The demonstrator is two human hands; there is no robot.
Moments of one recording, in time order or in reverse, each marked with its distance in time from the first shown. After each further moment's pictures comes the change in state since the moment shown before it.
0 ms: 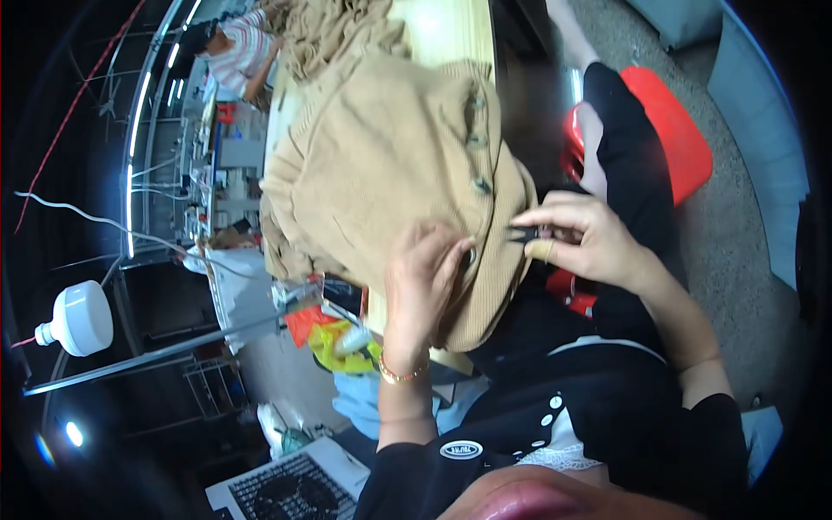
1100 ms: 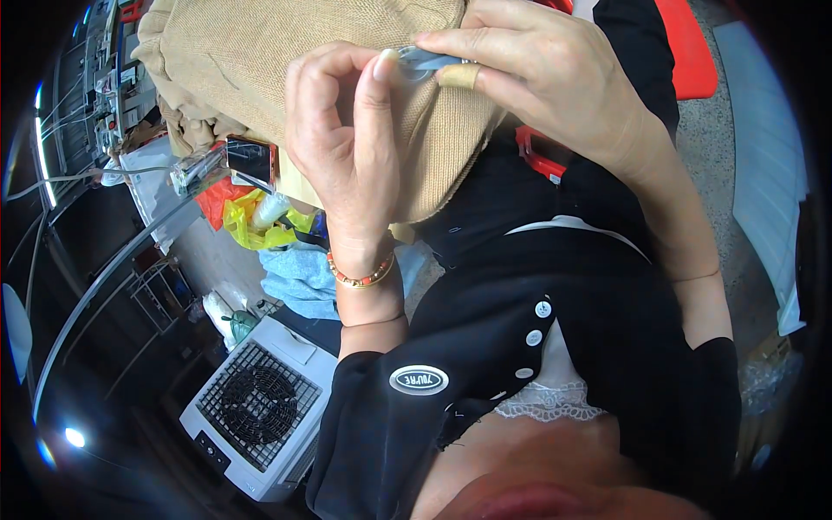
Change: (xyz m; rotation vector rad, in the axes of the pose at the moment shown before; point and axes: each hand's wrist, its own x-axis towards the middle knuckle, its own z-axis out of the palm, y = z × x) left_hand -0.023 -0.021 0.039 -0.351 0.408 -0.030; right_hand 0.039 -0.011 0.027 -0.500 -0.057 -0.345
